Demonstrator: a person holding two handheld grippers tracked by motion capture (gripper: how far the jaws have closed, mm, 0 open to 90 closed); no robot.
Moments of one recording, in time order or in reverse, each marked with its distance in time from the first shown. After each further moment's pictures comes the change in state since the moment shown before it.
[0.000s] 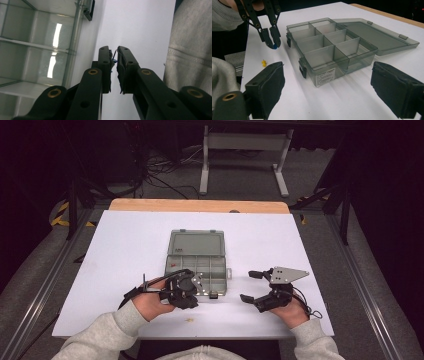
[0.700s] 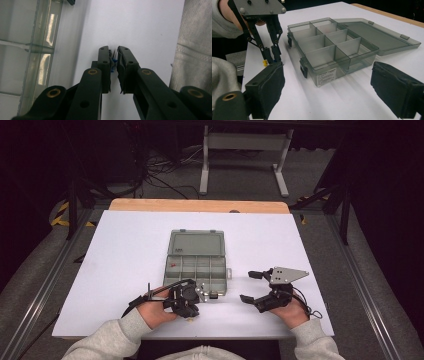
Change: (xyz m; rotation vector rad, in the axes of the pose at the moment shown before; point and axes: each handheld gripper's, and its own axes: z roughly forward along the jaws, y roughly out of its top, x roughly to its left) left arm -0.007 -0.007 0.039 0.033 -0.034 -0.016; right arm 0.000 0.000 0.000 0.003 0.006 -0.003
